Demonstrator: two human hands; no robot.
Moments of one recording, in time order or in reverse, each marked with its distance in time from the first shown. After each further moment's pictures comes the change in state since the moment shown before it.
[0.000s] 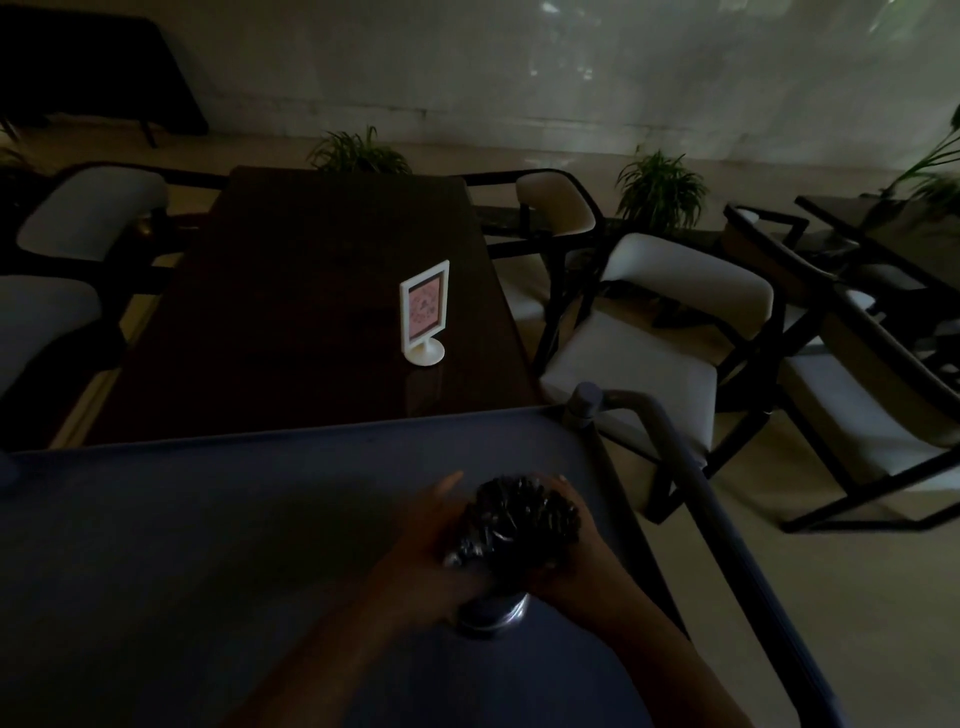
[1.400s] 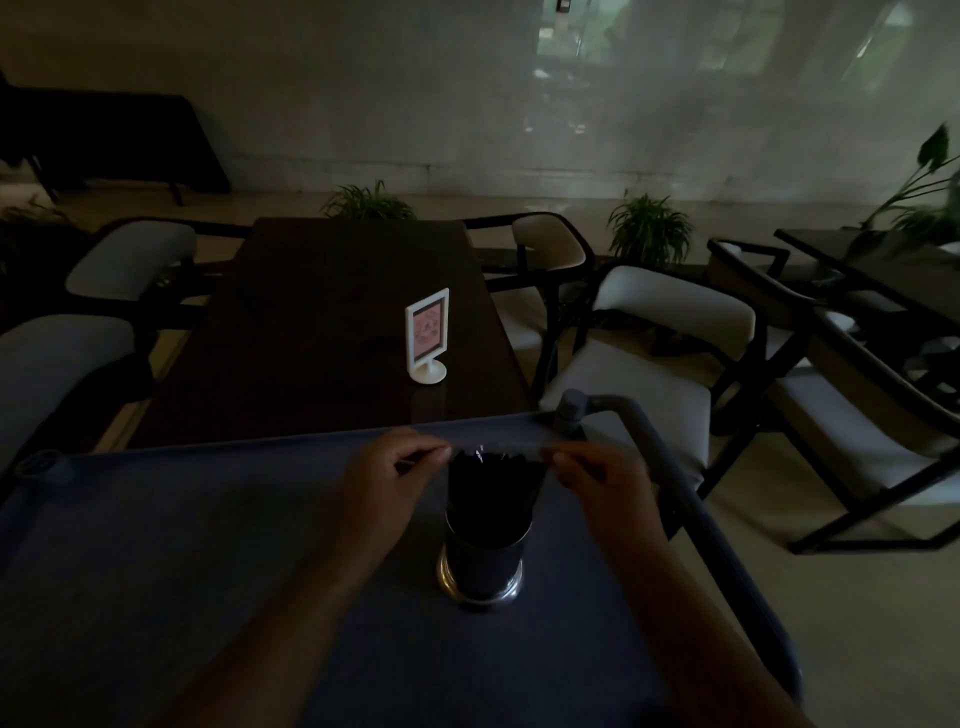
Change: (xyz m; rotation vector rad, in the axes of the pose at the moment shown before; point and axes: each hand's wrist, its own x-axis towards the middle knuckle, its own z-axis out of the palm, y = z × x) left_hand -0.013 0.041 -0.039 0.081 0.349 0.188; right_hand 0.004 -0.025 -0.050 0.219 0.278 0.372
